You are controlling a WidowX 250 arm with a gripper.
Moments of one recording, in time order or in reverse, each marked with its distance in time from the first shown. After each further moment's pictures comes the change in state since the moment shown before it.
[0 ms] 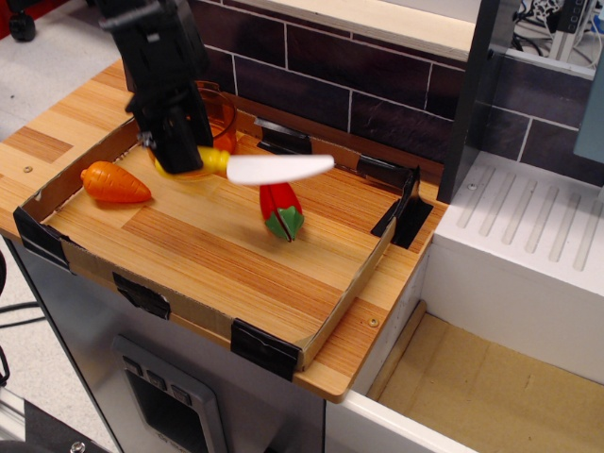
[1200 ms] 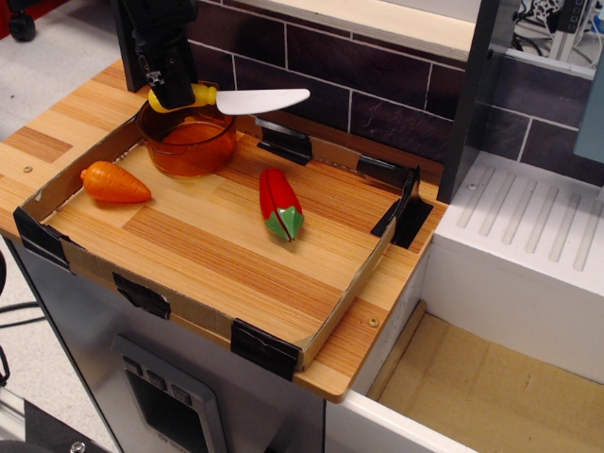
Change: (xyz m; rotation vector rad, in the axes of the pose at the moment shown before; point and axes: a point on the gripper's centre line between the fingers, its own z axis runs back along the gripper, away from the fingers) arm -0.022 0.077 0.017 0.149 0.058 0.139
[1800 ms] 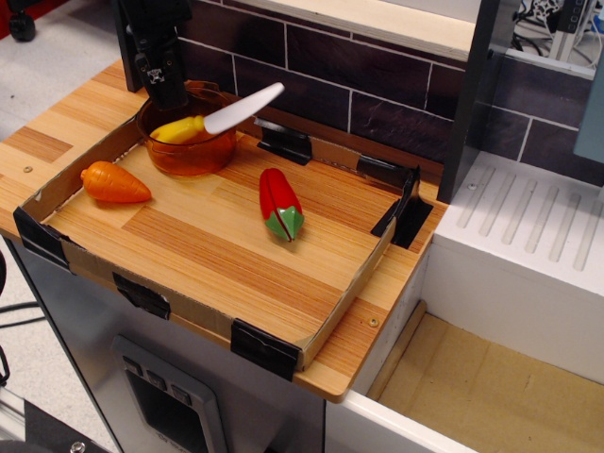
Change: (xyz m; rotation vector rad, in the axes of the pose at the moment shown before) arm -0.008 0.009 -0.001 0.022 0.036 0.102
